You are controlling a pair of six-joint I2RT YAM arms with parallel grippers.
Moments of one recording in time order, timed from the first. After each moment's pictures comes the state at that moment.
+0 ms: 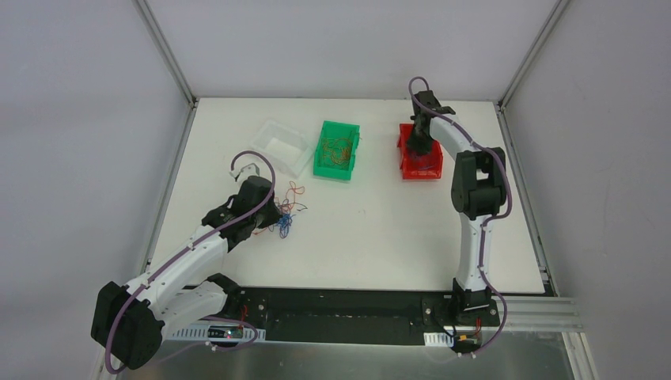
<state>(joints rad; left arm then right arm) -0.52 0.96 0.62 -0.46 -0.28 -0.81 0.21 2.21 1.82 -0.74 0.19 0.52</state>
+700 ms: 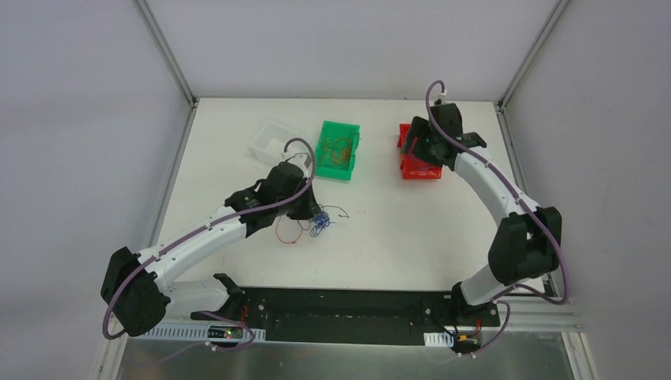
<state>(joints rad) -0.72 1.13 0.82 -0.43 -0.07 -0.65 0.27 1.62 1.40 -0.60 0.10 0.53</state>
